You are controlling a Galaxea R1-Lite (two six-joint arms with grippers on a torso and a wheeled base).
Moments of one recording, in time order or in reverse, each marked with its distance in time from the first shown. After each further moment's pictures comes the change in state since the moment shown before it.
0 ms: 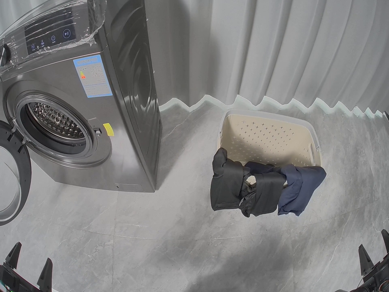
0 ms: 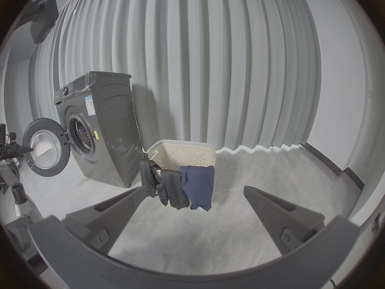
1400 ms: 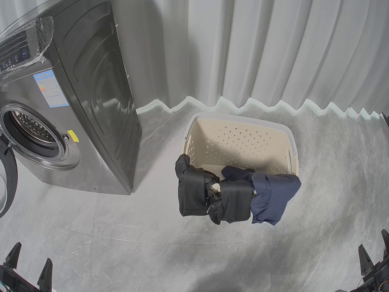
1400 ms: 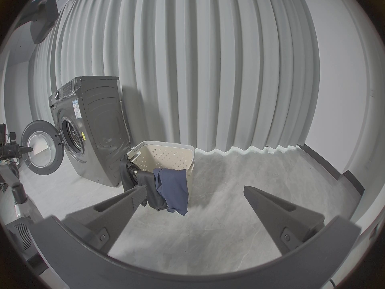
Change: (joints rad) left arm 0.000 0.000 0.000 0.000 0.000 0.001; right arm 0.000 0.000 0.000 0.000 0.000 0.000
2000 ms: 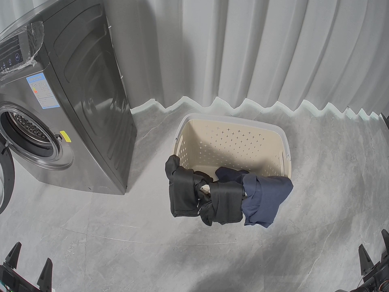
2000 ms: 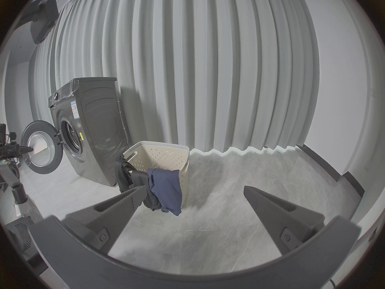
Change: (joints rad) left arm 0.000 0.000 0.000 0.000 -0.001 0.000; right arm 0.000 0.000 0.000 -0.001 0.000 0.000
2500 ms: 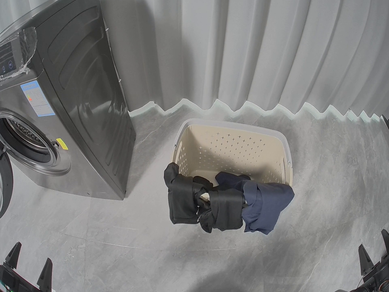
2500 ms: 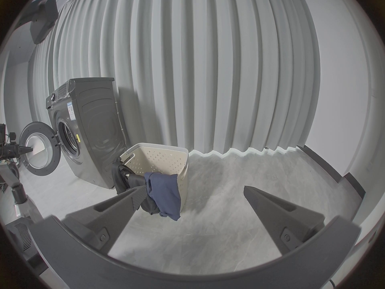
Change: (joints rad) left arm 0.000 0.000 0.000 0.000 0.000 0.000; right arm 0.000 0.000 0.000 -0.001 0.000 0.000
